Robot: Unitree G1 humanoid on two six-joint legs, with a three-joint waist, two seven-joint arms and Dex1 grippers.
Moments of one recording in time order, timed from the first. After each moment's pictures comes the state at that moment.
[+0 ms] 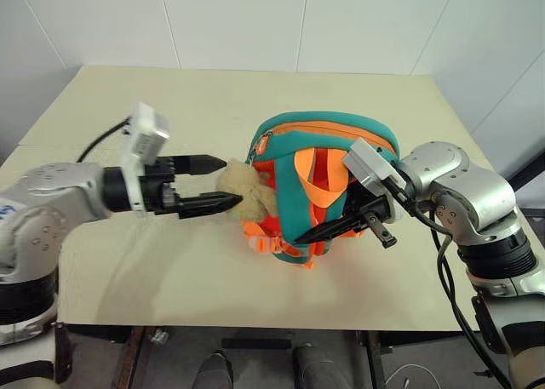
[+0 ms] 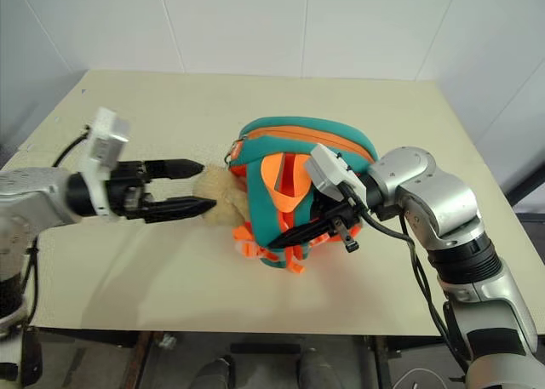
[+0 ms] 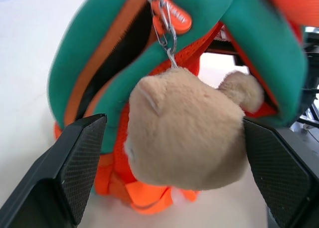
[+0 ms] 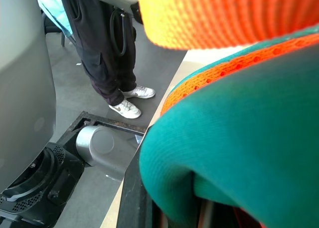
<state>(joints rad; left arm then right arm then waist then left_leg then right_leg) -0.65 0.79 0.18 -0.37 -0.83 1.05 -0.79 -0.88 -0.69 0.23 -0.15 0.61 0.63 1.53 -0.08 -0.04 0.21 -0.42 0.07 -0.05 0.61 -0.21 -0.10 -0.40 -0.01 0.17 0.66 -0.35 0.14</state>
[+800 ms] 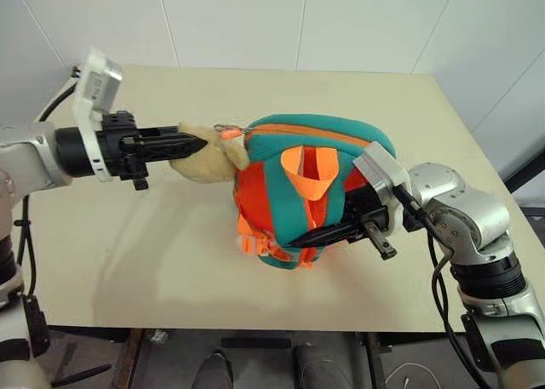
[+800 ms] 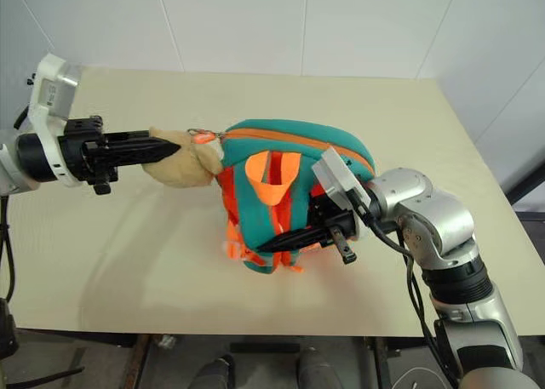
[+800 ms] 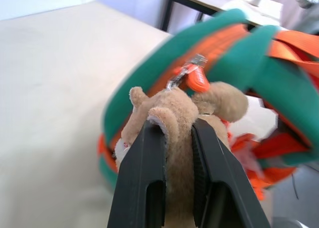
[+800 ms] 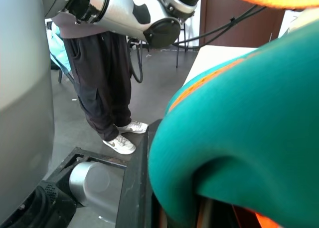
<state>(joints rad) -0.78 1.01 0.28 -0.14 -0.92 1.13 -0.82 -0.74 -0.62 0.13 -0.26 0.74 0.64 1.41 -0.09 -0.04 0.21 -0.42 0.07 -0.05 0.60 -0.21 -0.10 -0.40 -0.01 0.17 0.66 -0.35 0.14</state>
